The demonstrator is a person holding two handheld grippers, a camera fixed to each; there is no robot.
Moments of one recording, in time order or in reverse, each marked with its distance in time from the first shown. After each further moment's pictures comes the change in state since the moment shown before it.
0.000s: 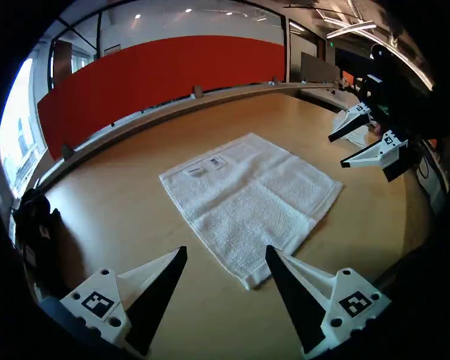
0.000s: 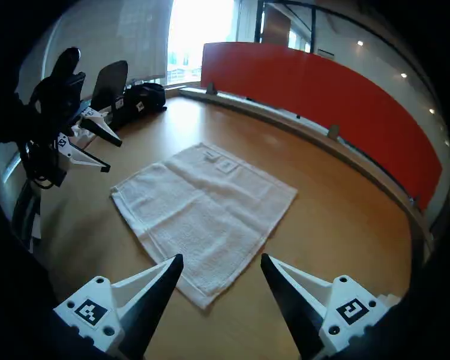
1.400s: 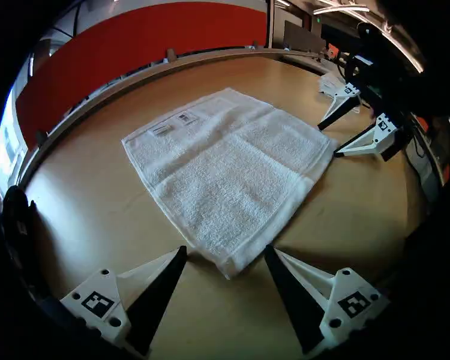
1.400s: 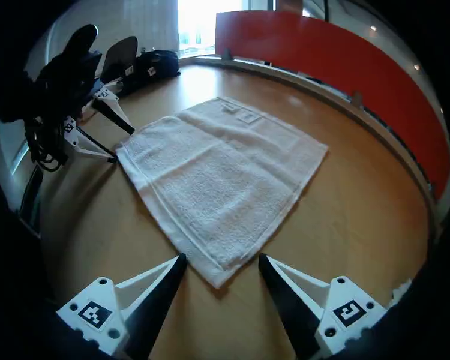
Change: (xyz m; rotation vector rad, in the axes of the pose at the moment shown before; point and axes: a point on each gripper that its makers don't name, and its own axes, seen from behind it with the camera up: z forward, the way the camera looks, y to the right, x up) left arm -0.055 0.032 0.044 -0.103 -0.173 0.054; right arm -0.067 -0.017 0.027 0.102 -0.142 0.006
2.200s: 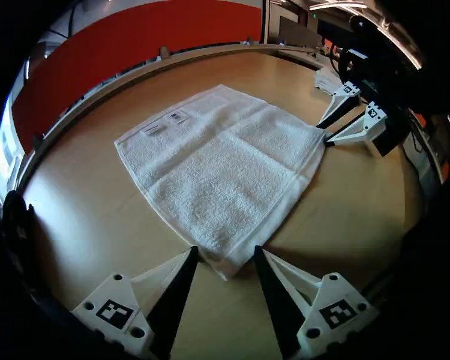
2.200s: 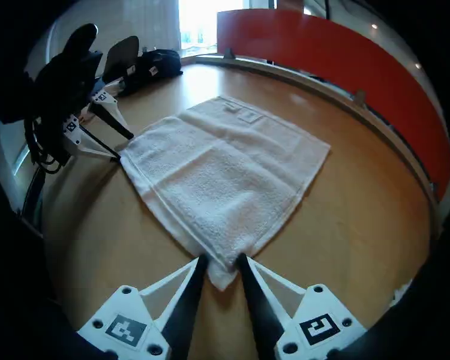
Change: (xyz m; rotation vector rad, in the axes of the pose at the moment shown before) left arm -0.001 0.010 0.000 -0.020 -0.027 0.019; right arm 0.000 -0.002 0.000 0.019 -0.012 -0.001
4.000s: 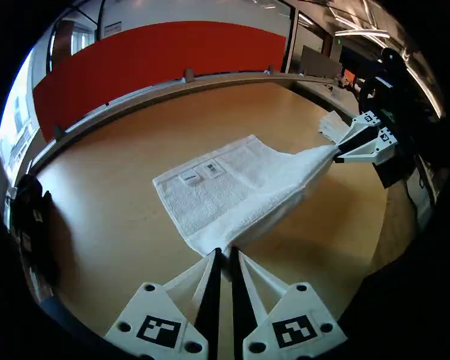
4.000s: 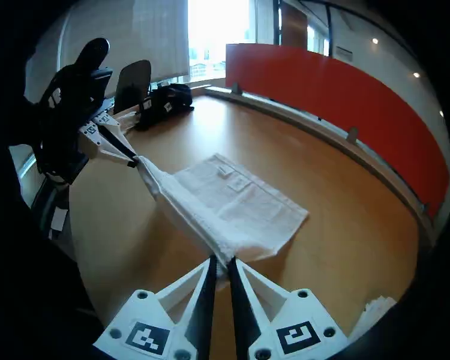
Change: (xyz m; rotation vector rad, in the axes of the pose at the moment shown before) left arm 0.059 0.012 -0.091 0.041 0.084 -0.167; right arm 0.071 -0.023 -0.091 0.018 0.124 -0.037
